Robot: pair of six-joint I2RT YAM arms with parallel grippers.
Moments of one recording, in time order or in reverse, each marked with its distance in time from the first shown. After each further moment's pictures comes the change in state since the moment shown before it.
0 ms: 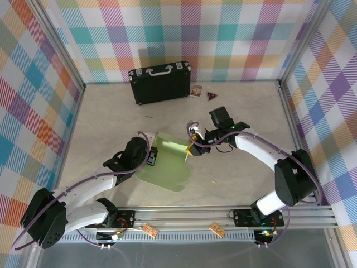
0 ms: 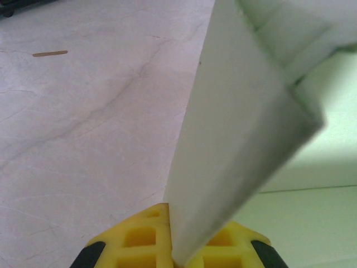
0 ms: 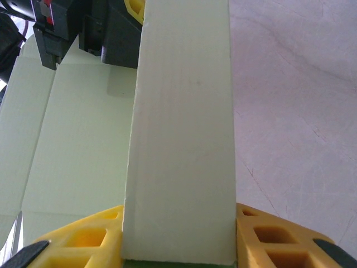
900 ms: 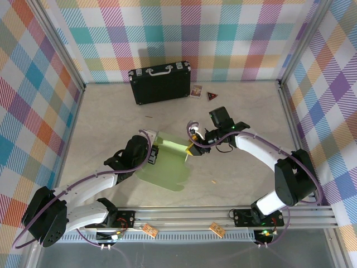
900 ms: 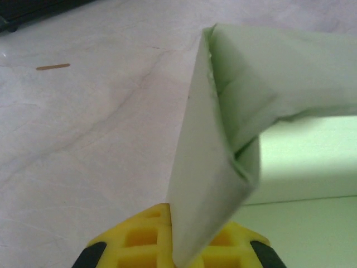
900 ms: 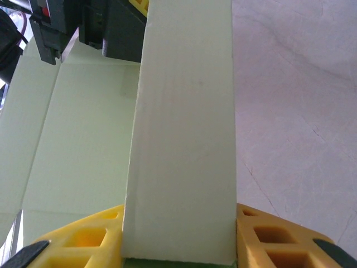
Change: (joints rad) left arm -0.001 0.021 0.026 0.005 -0.007 0.025; right arm 0.000 0.000 0.000 -0.002 0.004 -0.003
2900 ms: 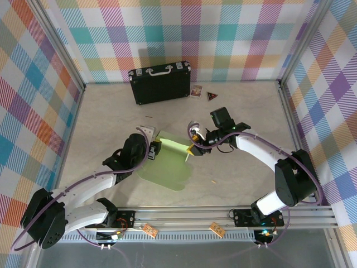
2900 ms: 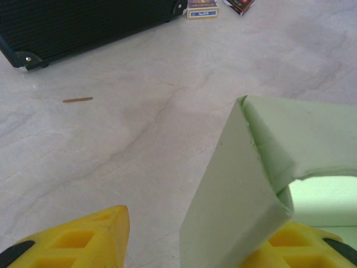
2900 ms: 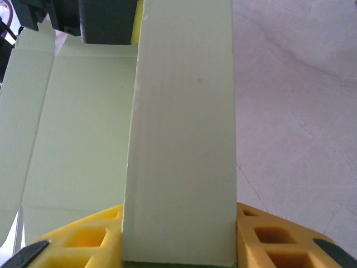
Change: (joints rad) left arm 0.003 -0.009 0.017 0.073 -0.056 0.000; right arm -0.002 -0.005 -0.018 0.016 0.025 -0.024
